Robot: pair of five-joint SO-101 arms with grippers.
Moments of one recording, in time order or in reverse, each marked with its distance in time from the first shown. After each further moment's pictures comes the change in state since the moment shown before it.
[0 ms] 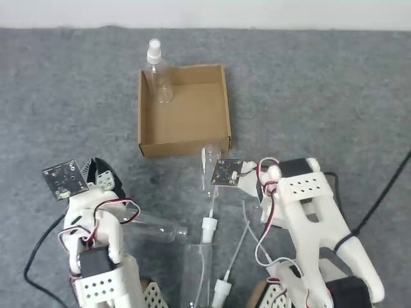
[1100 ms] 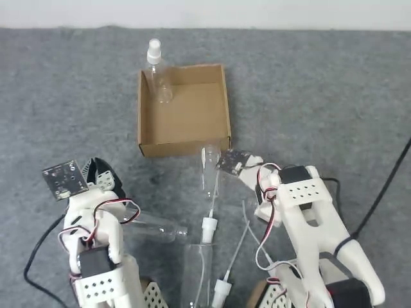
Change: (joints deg) left arm 0.0 0.0 0.0 0.0 0.0; right arm 0.1 -0.8 4.2 -9.0 -16.4
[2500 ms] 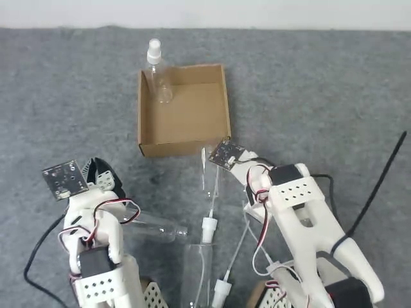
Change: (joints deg) left arm 0.0 0.0 0.0 0.0 0.0; right arm -5.2 0.0 -2.1 0.8 -7.7
